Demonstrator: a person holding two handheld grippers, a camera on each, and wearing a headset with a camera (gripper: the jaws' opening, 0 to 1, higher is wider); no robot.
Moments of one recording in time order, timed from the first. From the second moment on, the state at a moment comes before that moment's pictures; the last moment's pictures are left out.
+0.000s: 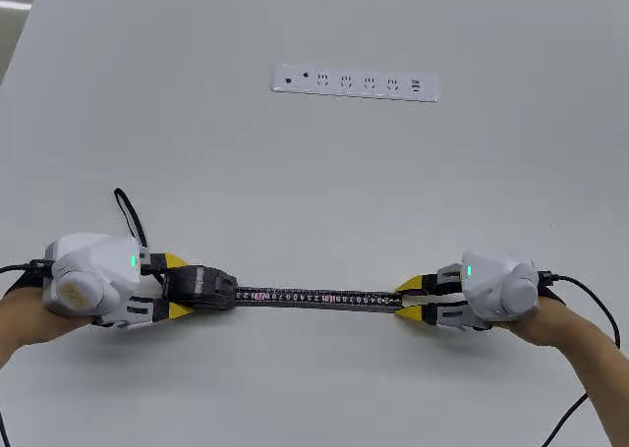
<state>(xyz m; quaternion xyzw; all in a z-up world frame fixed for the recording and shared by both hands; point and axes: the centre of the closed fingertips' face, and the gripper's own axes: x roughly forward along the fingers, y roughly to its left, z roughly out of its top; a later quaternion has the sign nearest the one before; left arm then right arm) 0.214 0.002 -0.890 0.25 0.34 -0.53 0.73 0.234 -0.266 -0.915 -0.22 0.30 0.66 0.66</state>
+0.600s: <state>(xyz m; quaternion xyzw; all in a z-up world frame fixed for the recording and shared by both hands) 0.215 0.001 -0.892 0.25 0.34 -0.52 0.74 0.234 -0.275 -0.912 -0.22 0.30 0.64 0.68</state>
